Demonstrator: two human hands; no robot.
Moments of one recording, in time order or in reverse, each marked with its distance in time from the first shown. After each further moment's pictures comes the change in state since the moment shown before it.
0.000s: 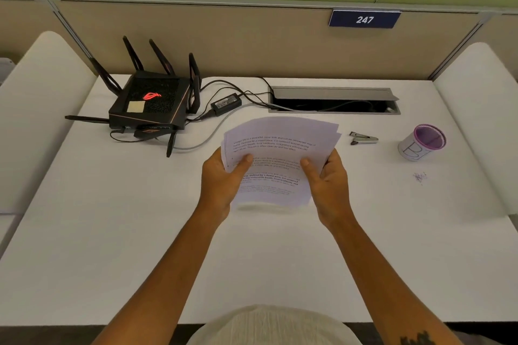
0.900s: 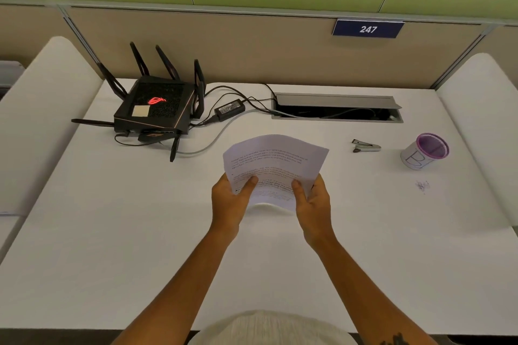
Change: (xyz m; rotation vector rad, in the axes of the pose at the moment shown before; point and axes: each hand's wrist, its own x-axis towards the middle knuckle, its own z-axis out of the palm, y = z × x) left_hand -0.013 -0.042 0.008 0.020 0.124 -0.039; right_hand -0.015 0.048 0.019 -0.056 0.033 0.050
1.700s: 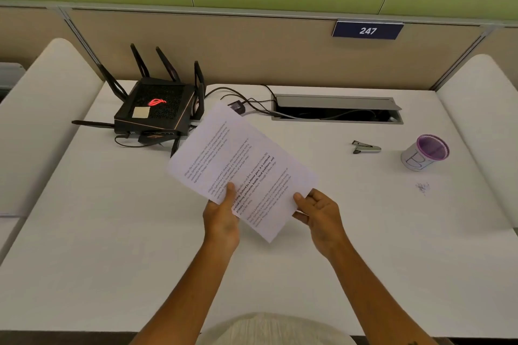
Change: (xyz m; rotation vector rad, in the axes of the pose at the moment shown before) left_hand -0.014 -0.013 -0.012 -0.575 0.089 -0.366; right_hand -0.002 0.006 -0.031 0.249 -0.149 0.329
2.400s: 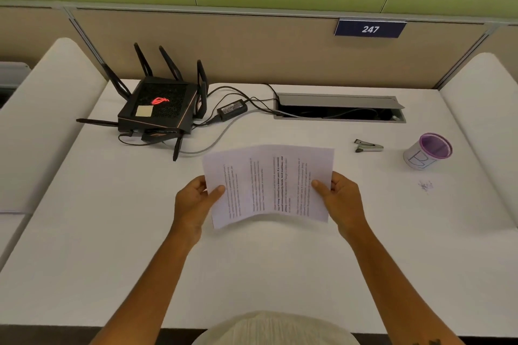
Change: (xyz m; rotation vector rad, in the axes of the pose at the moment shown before) left_hand 0.019 0.058 -0.043 0.658 -0.087 0.217; right_hand 0.011 -0.040 -0.018 -0.468 0.142 -0.212
